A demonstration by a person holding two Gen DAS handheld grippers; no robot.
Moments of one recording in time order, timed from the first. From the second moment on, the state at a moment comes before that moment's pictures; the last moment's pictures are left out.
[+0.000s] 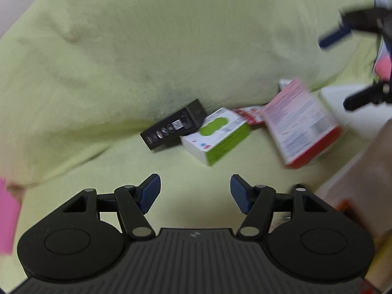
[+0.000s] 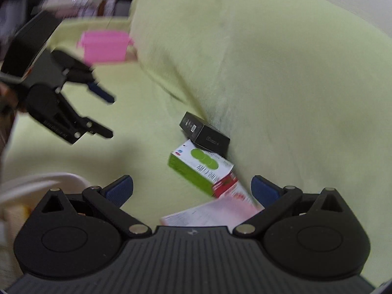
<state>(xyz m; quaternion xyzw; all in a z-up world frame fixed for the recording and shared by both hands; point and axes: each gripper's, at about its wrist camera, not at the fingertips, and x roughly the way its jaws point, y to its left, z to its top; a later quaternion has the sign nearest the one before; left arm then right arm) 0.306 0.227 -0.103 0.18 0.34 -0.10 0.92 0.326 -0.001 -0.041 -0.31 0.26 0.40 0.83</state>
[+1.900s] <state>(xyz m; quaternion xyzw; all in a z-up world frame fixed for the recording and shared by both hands) 0.392 0.219 -0.142 0.31 0.28 -0.22 0.88 0.397 0.048 -0.118 -0.37 0.28 0.43 0.77</state>
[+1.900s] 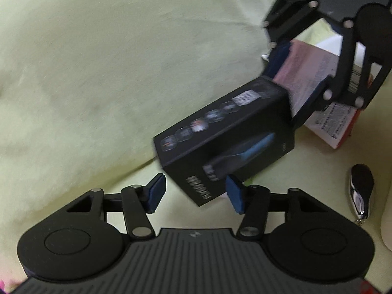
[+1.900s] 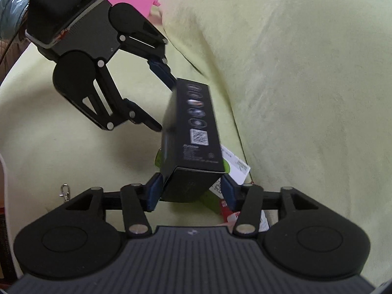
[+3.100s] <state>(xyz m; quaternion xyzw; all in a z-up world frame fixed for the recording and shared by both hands) 0.275 0.198 -0.038 0.27 0.24 -0.23 0.90 0.267 0.011 -0.023 -0.42 0.21 0.46 0.76</state>
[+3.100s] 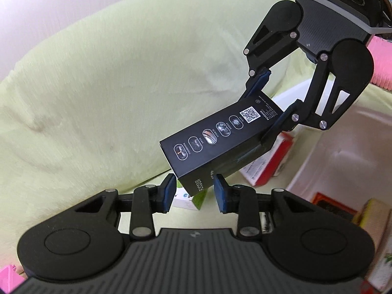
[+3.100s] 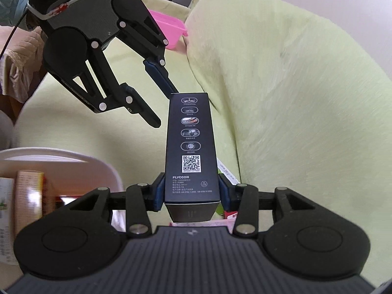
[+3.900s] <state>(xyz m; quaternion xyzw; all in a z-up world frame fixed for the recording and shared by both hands) 0.218 0.175 -0.057 0.21 0.31 -0.24 0.90 0.177 -0.030 -0.039 -0.41 0.23 0.52 0.71</state>
